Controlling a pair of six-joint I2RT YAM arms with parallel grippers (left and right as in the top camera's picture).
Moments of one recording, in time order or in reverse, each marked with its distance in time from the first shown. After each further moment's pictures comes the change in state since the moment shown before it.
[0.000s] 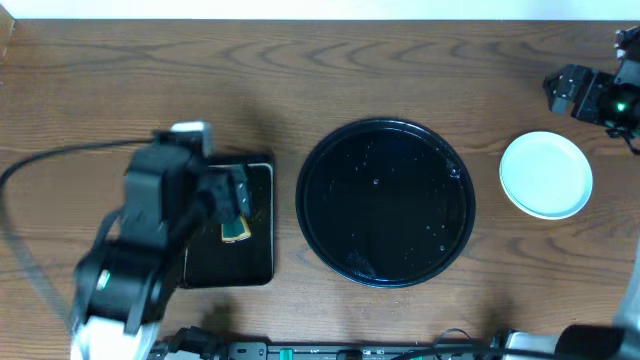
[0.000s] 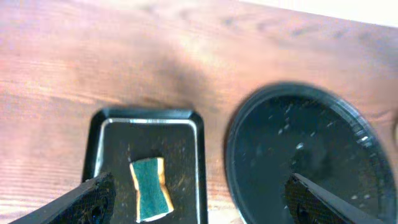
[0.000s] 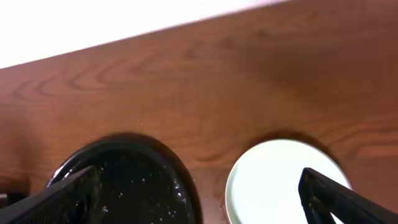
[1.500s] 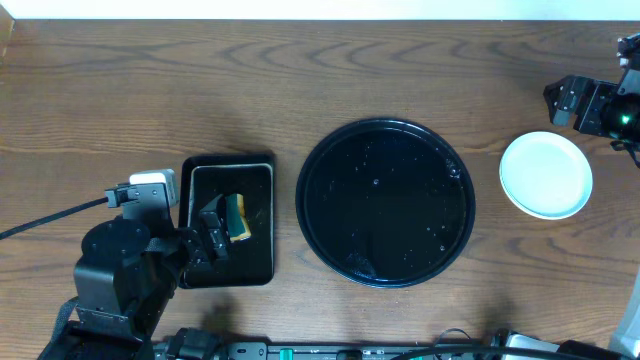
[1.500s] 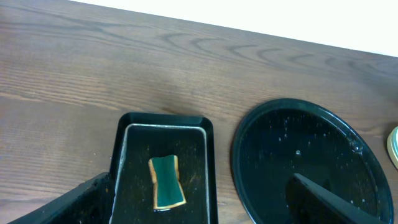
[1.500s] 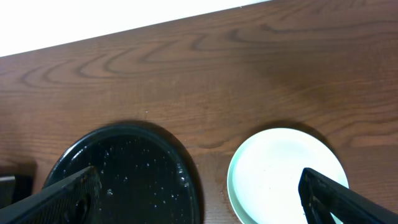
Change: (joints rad) left arm 0.000 -0.219 0.001 -0.105 -0.058 0.003; right arm 0.000 -0.049 0.002 -0.079 -0.003 -0.029
